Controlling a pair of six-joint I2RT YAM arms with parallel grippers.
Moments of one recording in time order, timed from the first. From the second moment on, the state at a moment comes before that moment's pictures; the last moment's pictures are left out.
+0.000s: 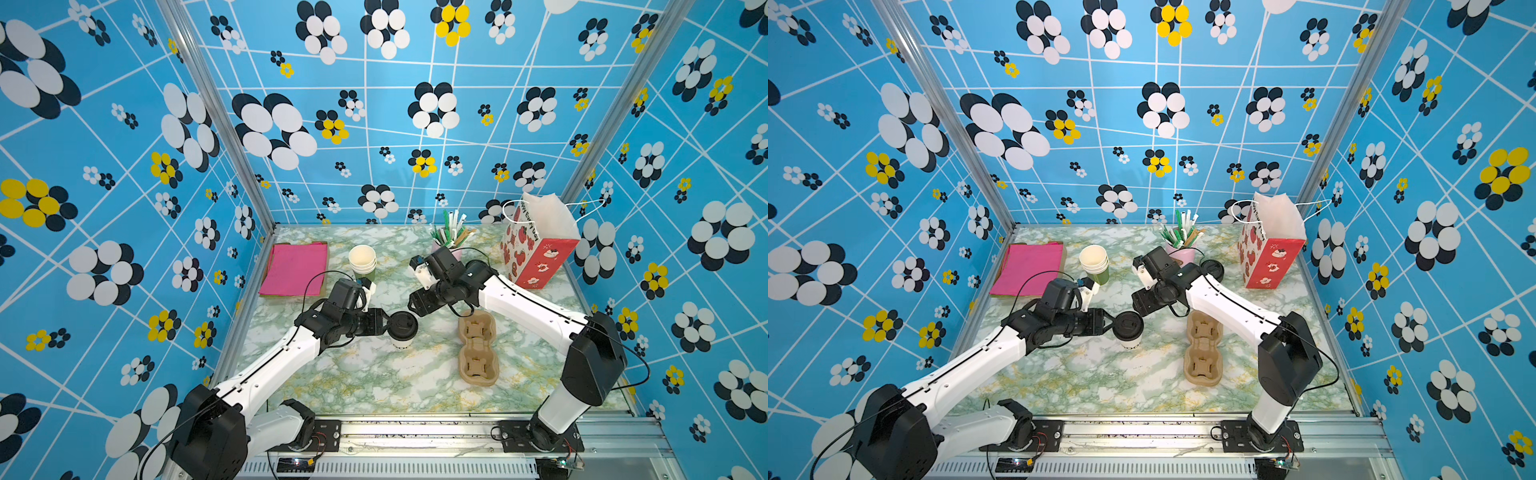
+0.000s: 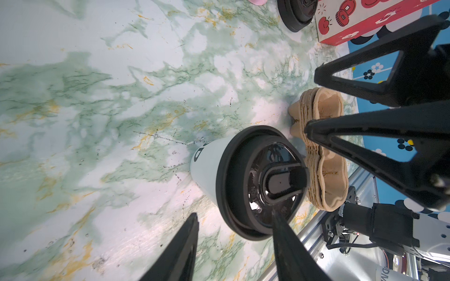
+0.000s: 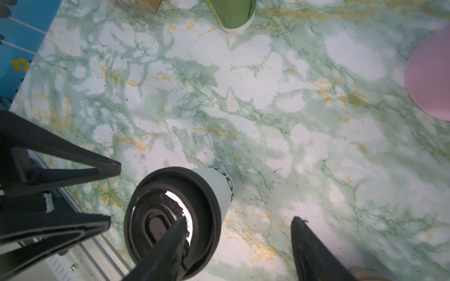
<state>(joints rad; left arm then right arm) -0.50 1.17 0.77 -0.42 0.39 -0.55 0.72 1.69 1.41 -0.74 -0.14 0.16</state>
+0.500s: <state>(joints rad) -0.50 1.22 0.77 -0.39 0.42 -0.56 0.72 1.69 1.40 -0.74 -0.20 0.17</state>
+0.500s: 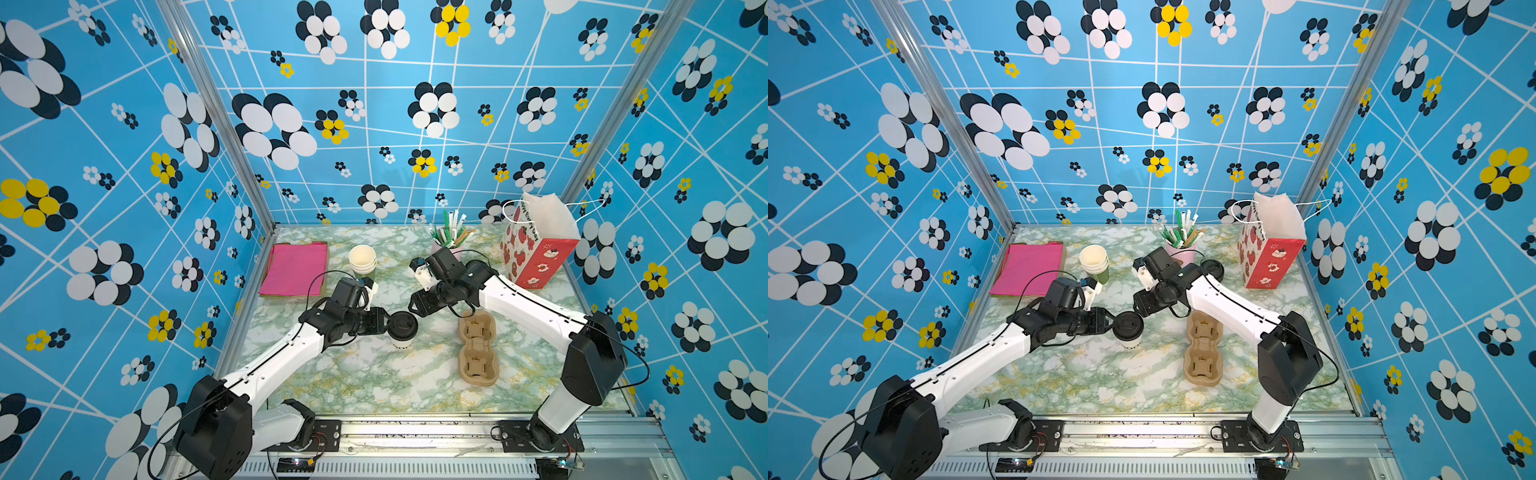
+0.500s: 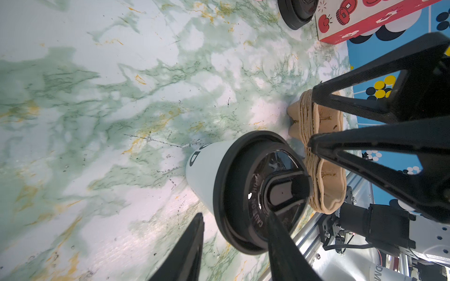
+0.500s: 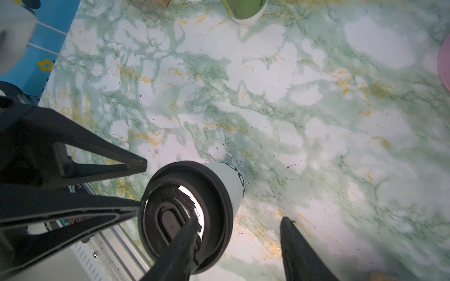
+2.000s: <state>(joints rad) -0.52 1.26 0.79 -0.40 0.39 -0.52 0.75 1.71 1.34 -0.70 -0.18 0.11</state>
